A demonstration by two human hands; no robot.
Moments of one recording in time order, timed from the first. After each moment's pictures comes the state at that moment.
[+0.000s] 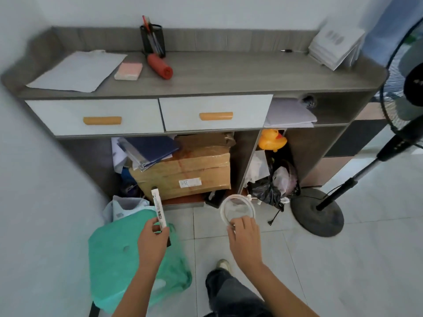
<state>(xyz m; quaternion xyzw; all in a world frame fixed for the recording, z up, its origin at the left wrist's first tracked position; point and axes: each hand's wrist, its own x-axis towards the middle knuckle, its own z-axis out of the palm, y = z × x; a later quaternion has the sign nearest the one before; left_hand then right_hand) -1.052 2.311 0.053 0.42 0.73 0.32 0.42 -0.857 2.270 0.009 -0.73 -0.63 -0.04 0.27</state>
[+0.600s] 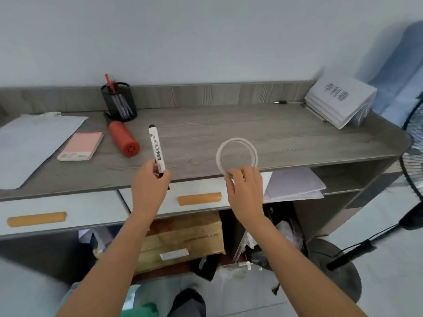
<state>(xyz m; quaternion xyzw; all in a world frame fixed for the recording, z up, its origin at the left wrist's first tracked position) -0.926 2.647 0.186 0.61 0.63 0.40 0.26 -0.740 2.617 0.128 -0.62 -0.62 -0.25 0.42</state>
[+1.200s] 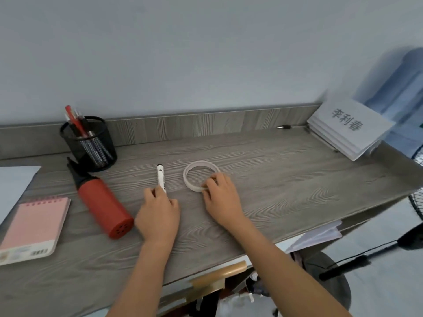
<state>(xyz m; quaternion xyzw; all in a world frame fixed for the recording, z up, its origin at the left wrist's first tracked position) -0.909 2.811 0.167 0.67 0.69 0.22 0.15 -0.772 2.803 0.142 -0.70 -0.66 -0.05 0.27</state>
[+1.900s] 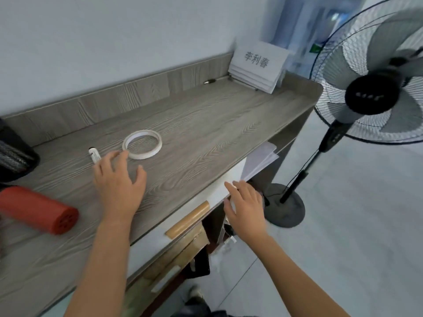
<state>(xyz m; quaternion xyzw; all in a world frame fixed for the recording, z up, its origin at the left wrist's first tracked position) -0.920 2.795 0.168 0.81 0.46 0.33 0.14 -0.773 2.610 0.099 -0.86 -0.43 -0.13 0.23</state>
